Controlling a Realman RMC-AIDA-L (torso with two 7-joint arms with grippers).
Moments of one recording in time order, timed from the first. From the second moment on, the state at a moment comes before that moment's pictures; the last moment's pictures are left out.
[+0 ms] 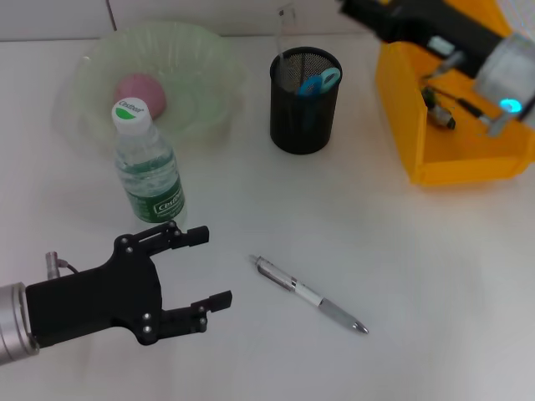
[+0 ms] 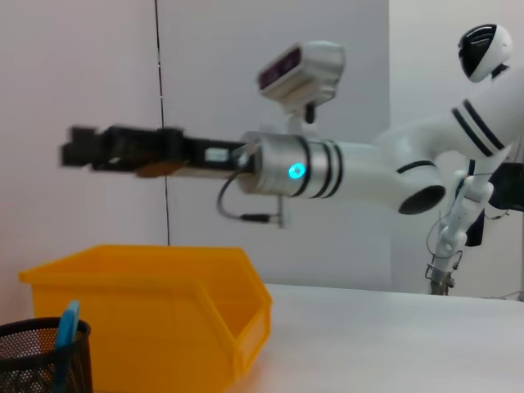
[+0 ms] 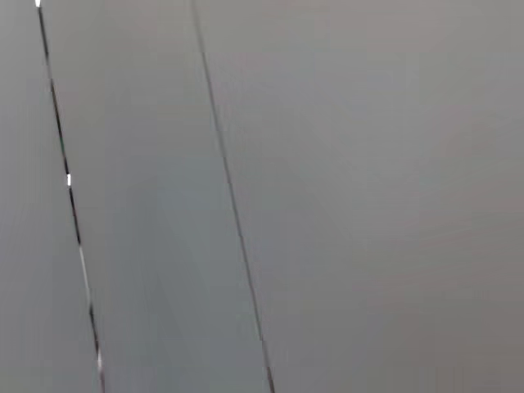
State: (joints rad) left arm -0.19 -2.07 1.12 0.62 1.54 1.65 -0.84; right arm 0.62 2.09 -1.08 -0.42 -1.01 -1.18 1.04
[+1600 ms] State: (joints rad) left arm -0.11 -2.05 1.10 0.64 1.57 1.69 -0.86; right arm 0.81 2.09 -1.85 -1.35 -2.51 -1.60 2.95
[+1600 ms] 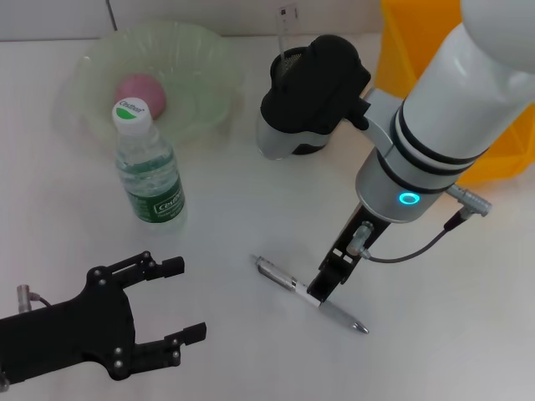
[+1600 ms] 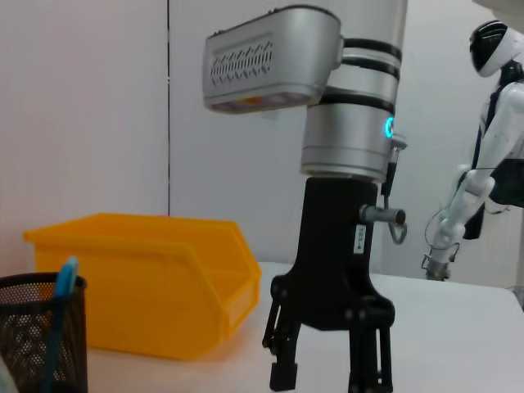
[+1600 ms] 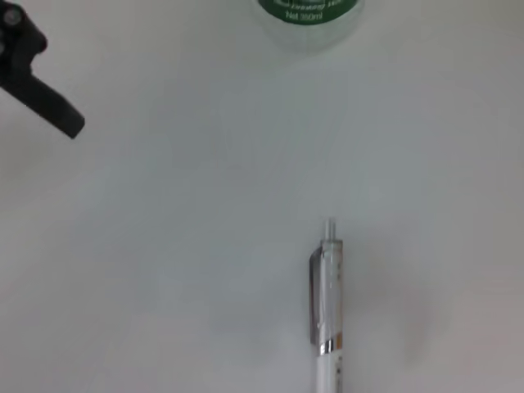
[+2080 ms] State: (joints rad) left arm -0.12 -2.05 1.09 0.65 1.58 1.69 -0.87; right arm 0.83 2.09 -1.88 -1.26 -2.48 -1.54 2.95
